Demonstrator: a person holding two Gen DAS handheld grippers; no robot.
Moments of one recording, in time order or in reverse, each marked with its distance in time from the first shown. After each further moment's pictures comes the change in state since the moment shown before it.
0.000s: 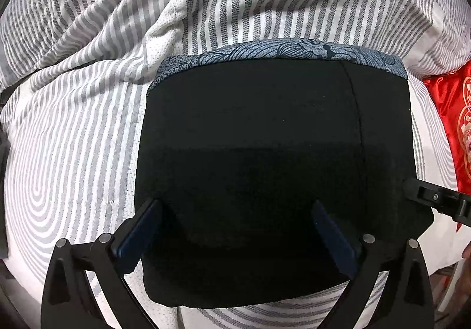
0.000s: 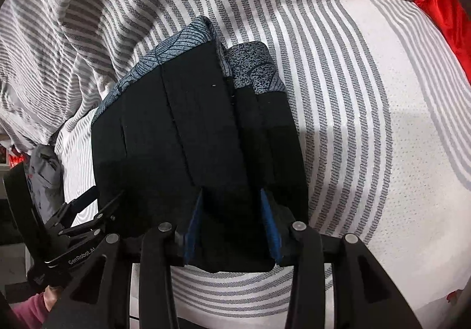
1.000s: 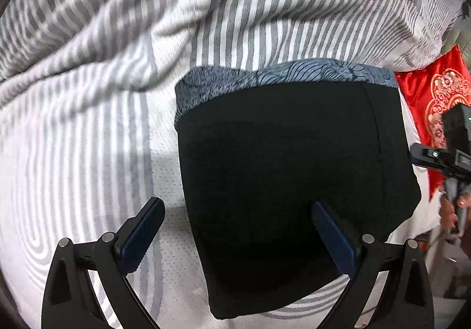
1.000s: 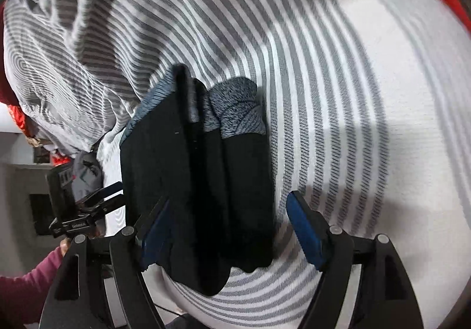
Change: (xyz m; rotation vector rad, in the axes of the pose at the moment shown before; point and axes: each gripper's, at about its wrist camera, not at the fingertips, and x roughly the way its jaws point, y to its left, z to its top) left arm 0.012 0.087 0.033 0.089 0.091 -0.255; right arm 0.006 -0.065 0.037 0.000 0.020 0.317
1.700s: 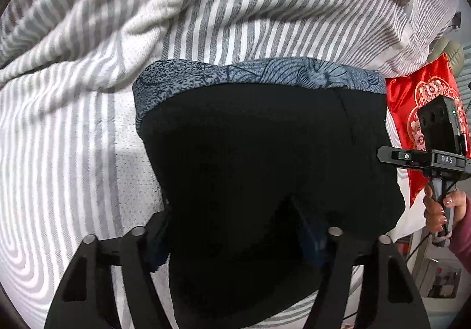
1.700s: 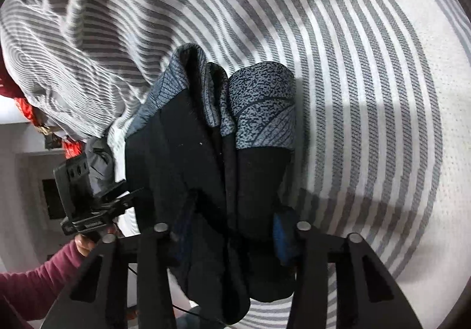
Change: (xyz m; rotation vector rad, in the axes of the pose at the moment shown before) left arm 0.009 -0.035 0.004 -0.020 -0.023 -0.088; right arm 0.031 0.036 0.012 -0.002 0.073 0.066
